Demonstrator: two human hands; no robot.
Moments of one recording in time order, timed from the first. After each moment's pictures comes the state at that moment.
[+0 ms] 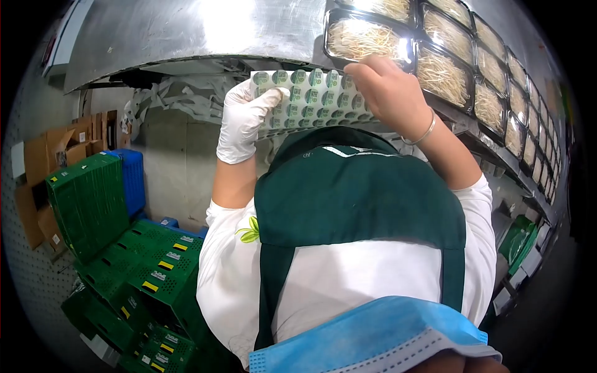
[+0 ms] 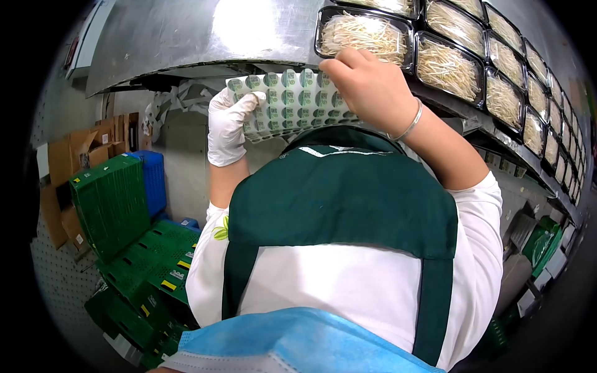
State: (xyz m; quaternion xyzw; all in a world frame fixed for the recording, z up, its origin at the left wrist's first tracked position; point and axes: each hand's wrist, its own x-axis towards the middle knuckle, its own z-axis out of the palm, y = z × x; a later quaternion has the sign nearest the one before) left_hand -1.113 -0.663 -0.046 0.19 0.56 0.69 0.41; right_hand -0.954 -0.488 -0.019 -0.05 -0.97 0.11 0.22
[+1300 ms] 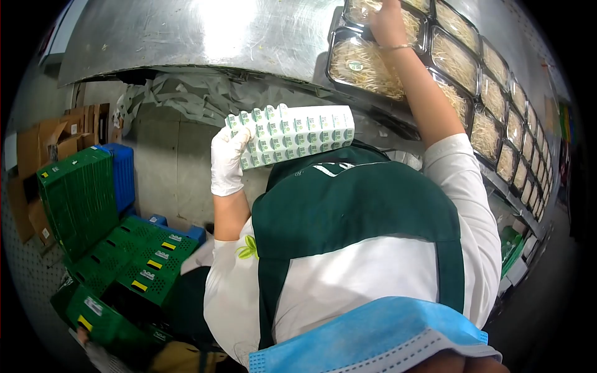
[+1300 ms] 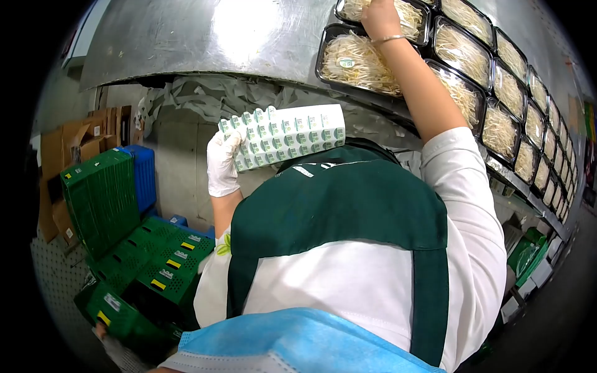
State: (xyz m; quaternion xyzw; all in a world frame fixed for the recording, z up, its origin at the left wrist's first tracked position) left_hand -1.121 -0.692 -0.097 0.00 0.59 0.71 0.39; right_hand -1.064 -0.332 -0.104 -0.39 -0.87 0.06 0.28
